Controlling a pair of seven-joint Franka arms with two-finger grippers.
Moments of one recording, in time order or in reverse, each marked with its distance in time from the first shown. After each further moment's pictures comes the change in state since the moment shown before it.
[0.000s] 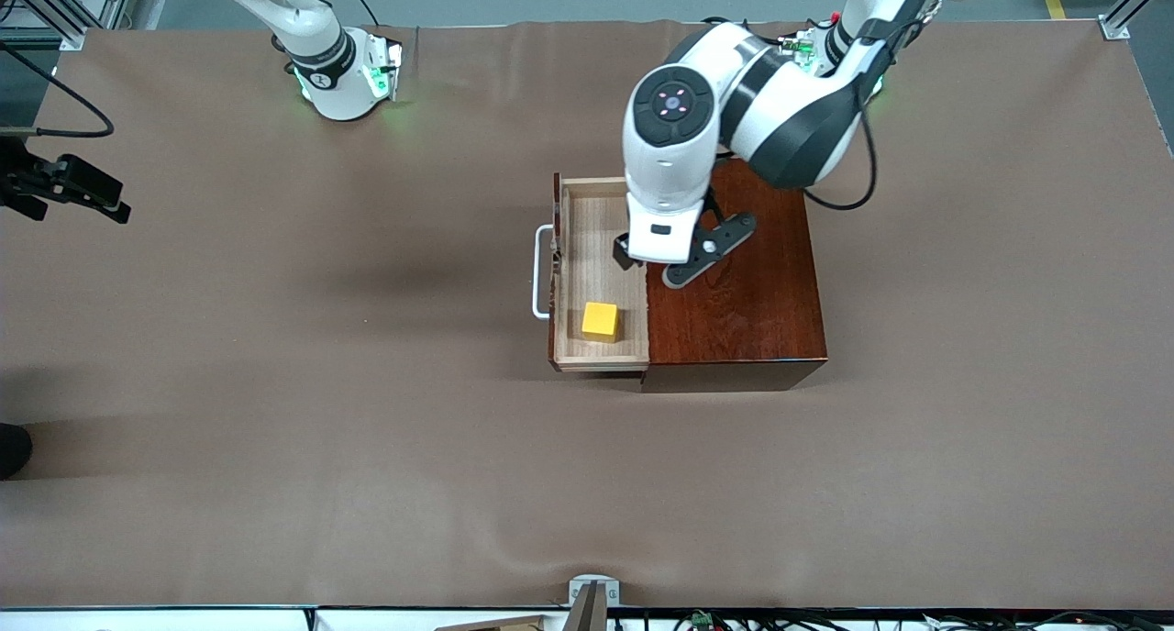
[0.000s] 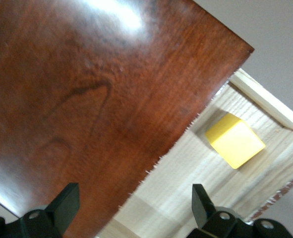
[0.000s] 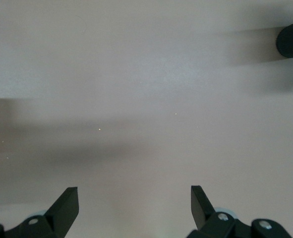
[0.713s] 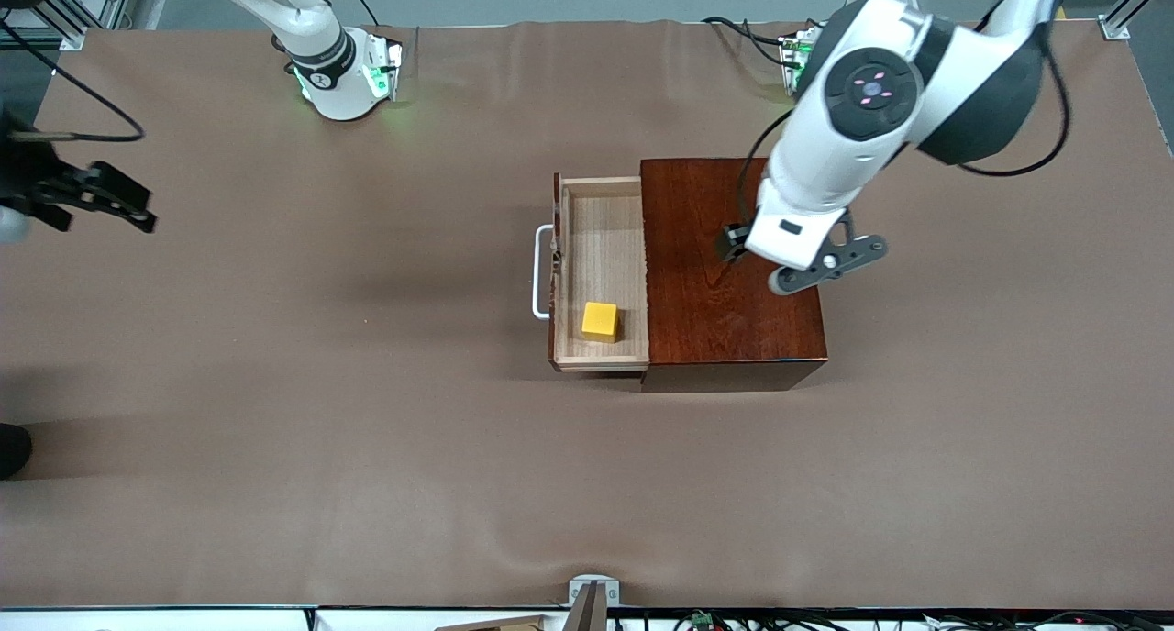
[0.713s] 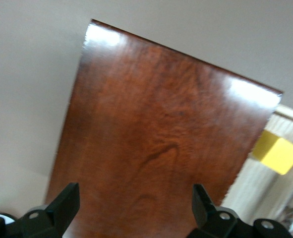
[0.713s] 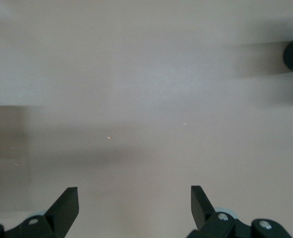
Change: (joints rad) left arm 0.210 -0.187 -0.003 -0.146 -0.045 -0.019 0.491; right arm 0.034 0.002 -0.006 0.005 0.000 0.030 0.013
